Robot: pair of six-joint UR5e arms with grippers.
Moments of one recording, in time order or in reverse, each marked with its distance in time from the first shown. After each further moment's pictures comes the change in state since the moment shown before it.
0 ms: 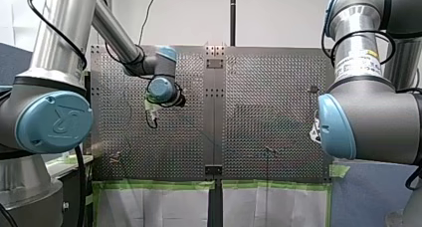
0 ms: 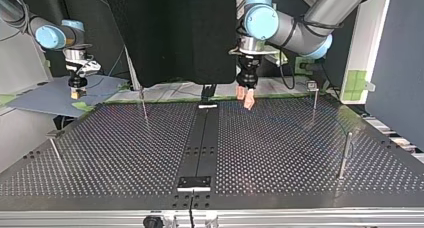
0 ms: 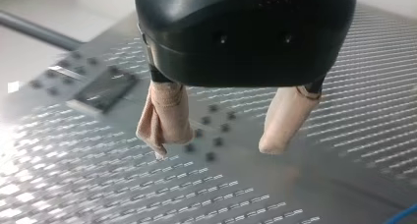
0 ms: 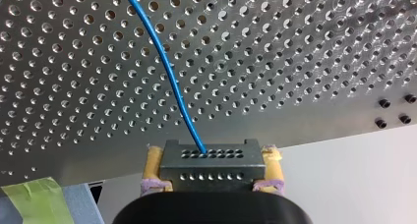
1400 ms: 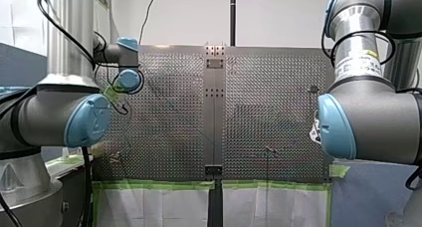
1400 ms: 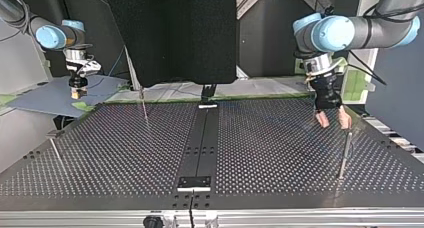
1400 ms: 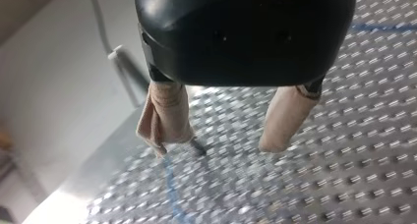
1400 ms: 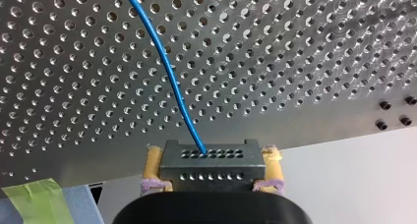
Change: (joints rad) left arm 0.418 0.160 -0.069 0.154 -0.032 -0.332; right arm 0.000 0.002 0.000 -0.003 -0.003 -0.002
